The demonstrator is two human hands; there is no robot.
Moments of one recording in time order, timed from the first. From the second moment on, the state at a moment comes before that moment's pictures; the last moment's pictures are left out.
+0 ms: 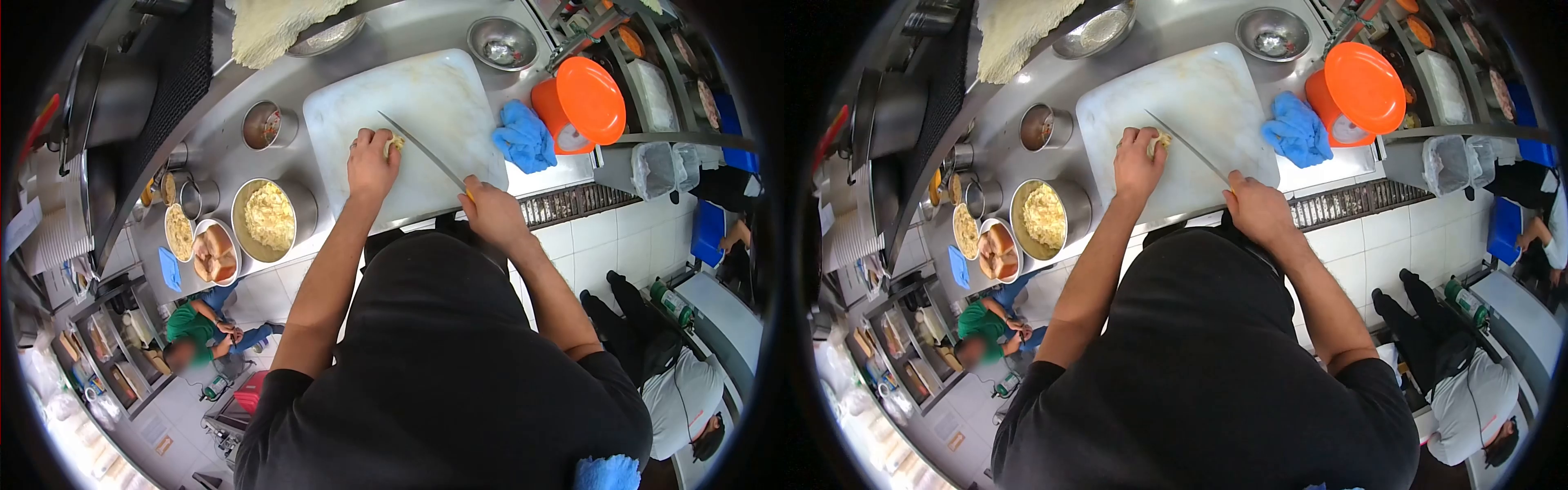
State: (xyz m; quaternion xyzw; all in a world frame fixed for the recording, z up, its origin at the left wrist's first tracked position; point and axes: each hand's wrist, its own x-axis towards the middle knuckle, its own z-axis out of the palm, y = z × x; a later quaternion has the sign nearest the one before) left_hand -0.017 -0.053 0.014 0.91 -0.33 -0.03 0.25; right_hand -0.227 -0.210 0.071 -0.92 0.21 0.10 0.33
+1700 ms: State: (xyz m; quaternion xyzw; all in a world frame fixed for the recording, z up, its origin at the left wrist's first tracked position) left_hand -0.008 -0.047 -0.033 0.87 -0.37 0.08 0.31; right_hand -0.223 -0.183 0.048 -0.92 0.18 0.13 0.33
